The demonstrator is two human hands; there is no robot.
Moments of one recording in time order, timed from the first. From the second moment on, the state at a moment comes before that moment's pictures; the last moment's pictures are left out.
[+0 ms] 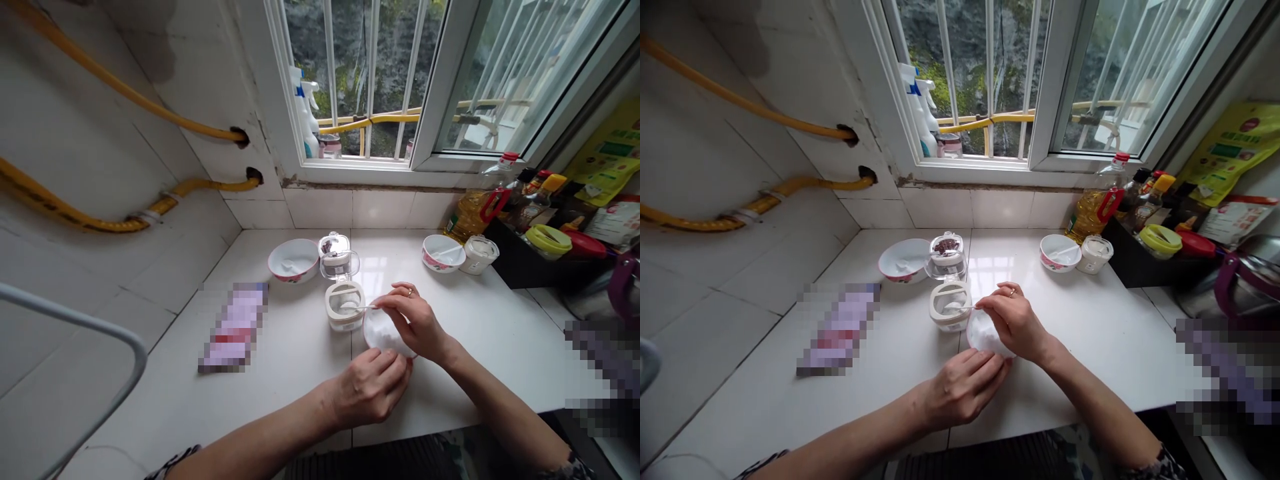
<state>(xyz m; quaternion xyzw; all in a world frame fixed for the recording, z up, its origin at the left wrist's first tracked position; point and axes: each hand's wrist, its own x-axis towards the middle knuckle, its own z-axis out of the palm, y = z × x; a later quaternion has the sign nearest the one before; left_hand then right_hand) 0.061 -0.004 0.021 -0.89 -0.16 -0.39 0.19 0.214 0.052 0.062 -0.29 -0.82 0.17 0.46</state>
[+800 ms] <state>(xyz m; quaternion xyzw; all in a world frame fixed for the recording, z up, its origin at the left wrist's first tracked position) 0.057 -0.005 0.028 -0.90 -0.16 -0.37 0.16 0.241 0.053 0.064 -0.45 -0.69 0.33 0.46</state>
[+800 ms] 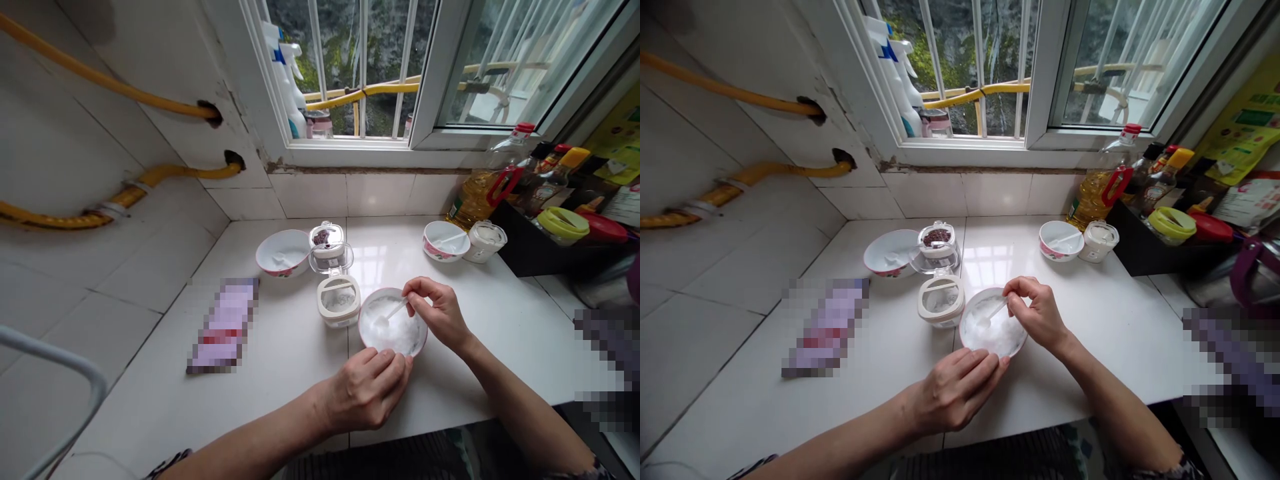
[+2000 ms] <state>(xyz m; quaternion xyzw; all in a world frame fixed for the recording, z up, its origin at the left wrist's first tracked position) 0.059 -0.005 0.024 -0.90 -0.16 -0.36 0.19 0.251 0.074 0.060 -0.46 -0.55 0.50 0.48</state>
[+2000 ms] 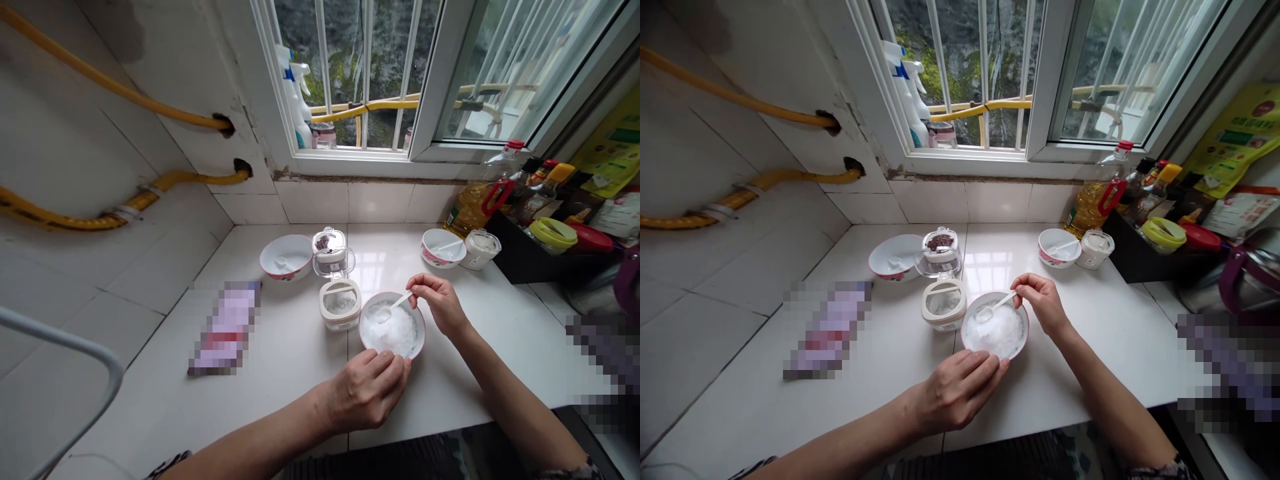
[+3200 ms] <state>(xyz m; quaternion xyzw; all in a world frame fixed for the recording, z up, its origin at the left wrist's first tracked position) 0.059 -0.004 0.021 -0.90 -0.16 -0.35 0.19 0.249 0.060 0.069 -0.42 -0.78 0.18 0.43</state>
